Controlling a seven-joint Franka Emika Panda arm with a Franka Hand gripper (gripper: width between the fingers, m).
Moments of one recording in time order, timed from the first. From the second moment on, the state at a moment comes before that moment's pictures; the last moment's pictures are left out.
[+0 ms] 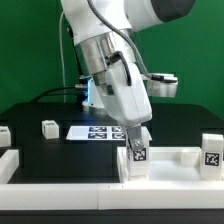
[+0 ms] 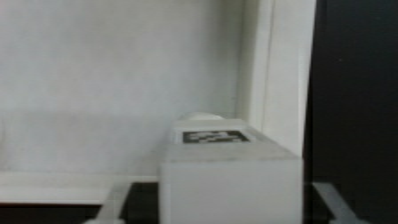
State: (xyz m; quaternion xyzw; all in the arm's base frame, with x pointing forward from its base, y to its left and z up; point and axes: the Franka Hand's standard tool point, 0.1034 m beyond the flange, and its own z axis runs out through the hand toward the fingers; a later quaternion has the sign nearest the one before) arm 0.619 -0.002 0.073 -0.73 0.66 0.04 0.16
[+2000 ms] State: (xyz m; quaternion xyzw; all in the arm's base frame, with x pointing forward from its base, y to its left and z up) arm 0.618 0.011 0.077 -0.87 0.49 0.03 0.10
